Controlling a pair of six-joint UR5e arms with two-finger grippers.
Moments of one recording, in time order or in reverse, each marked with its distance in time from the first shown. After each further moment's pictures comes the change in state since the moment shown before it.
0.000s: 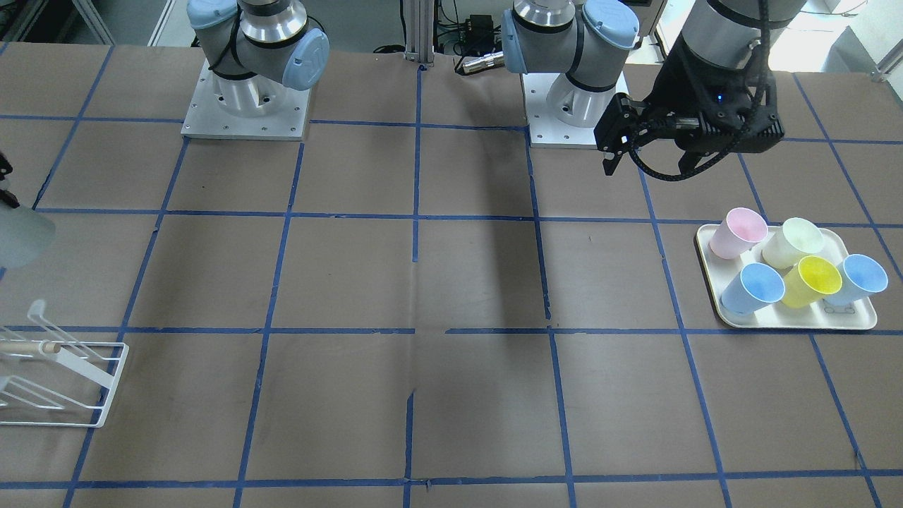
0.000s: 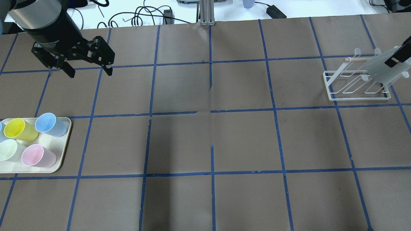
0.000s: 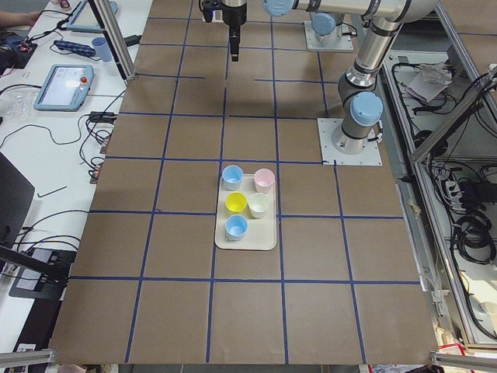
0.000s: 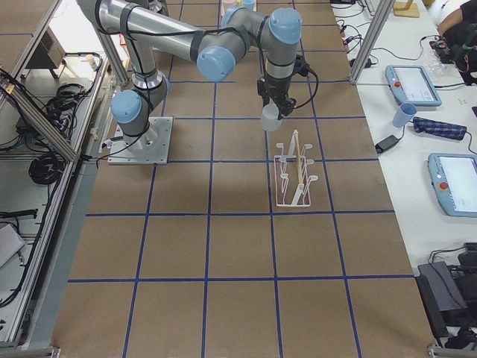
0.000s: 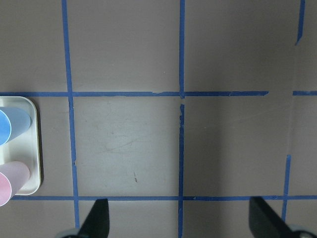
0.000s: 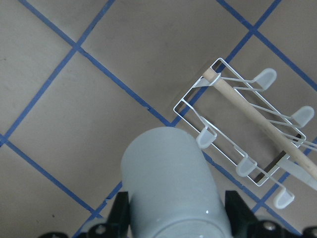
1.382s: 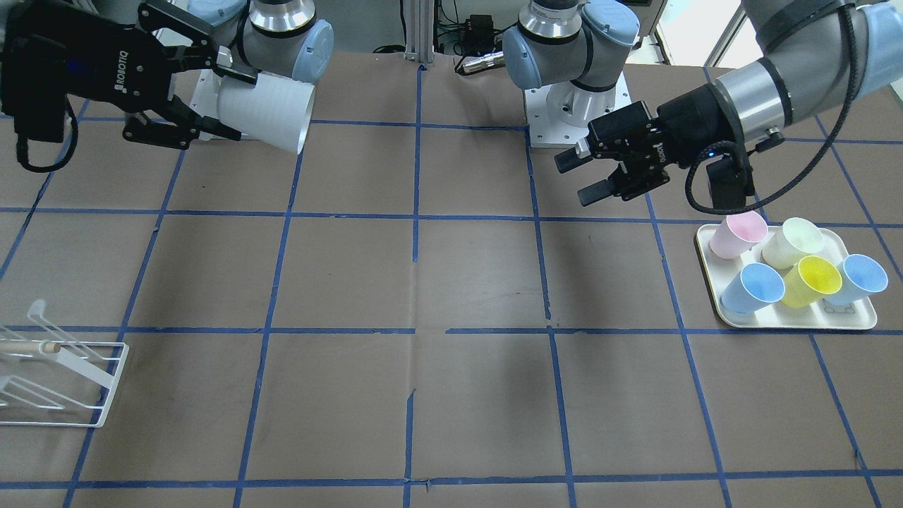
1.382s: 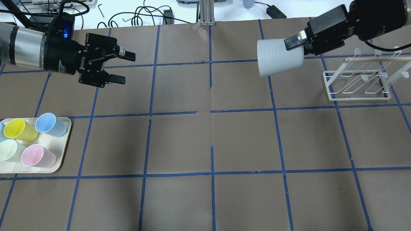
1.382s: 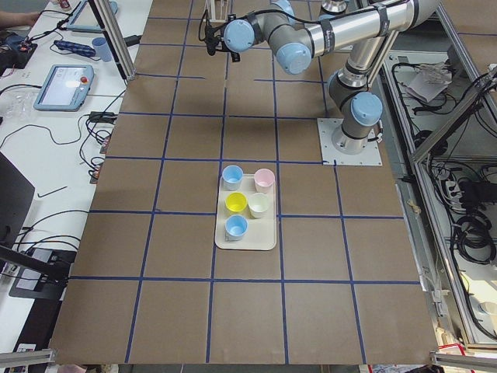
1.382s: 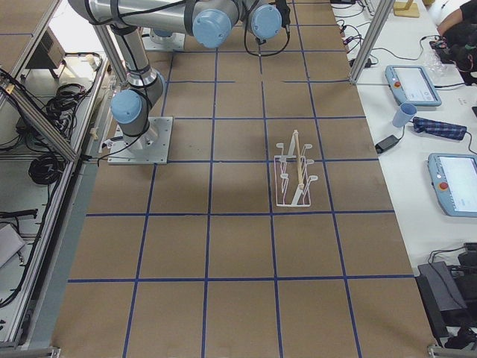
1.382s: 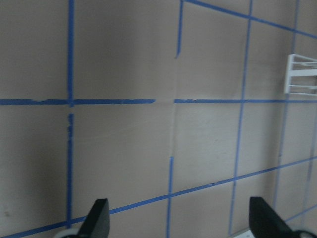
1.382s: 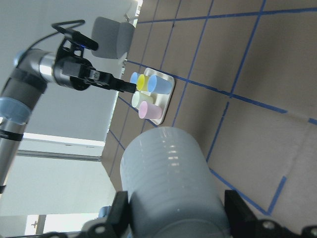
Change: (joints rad) left arm 0.274 0.043 -0.326 -0.045 -1.008 0.258; right arm 0.149 -0.067 0.020 0.717 0.899 0.129
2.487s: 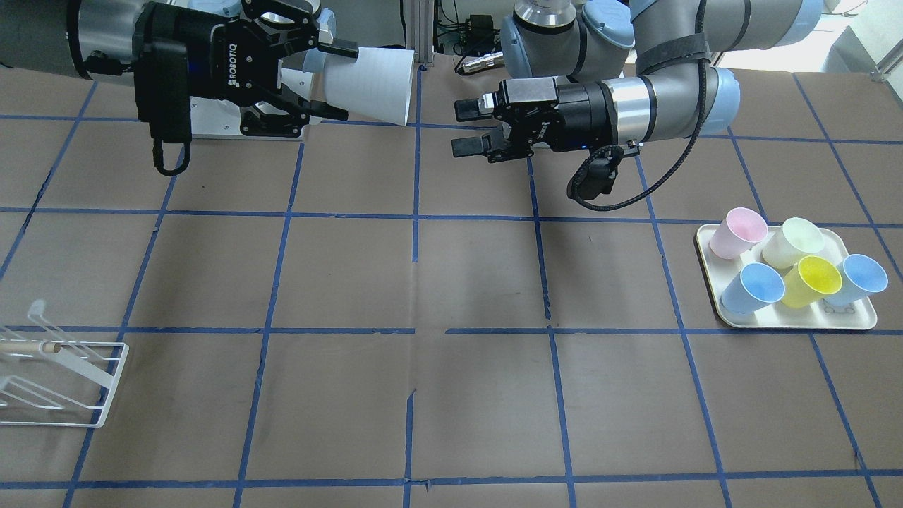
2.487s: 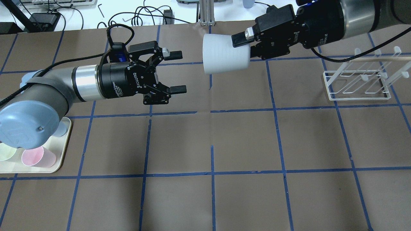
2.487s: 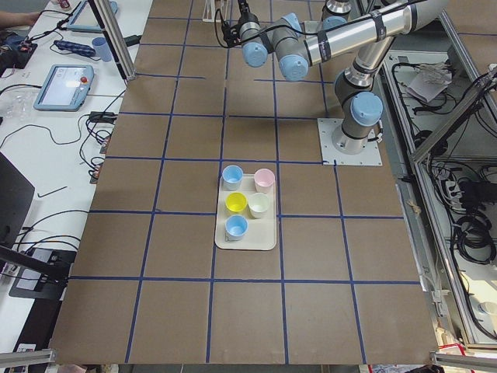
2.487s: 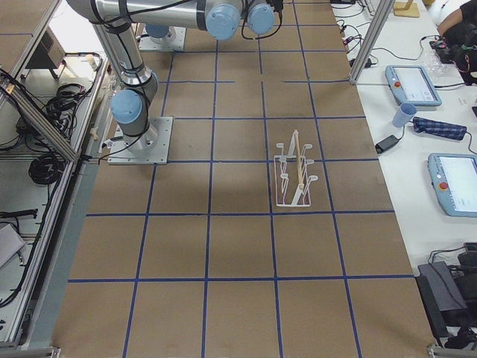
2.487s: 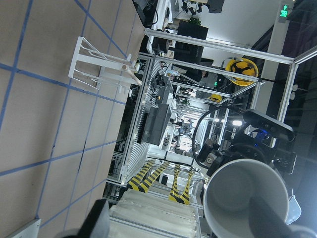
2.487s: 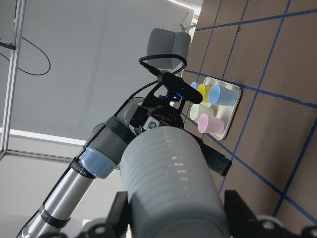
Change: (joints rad) left arm -0.188 0.037 -0.213 0.000 -0.492 -0.118; right arm 0.169 0.002 0.052 0.015 0.214 -0.005
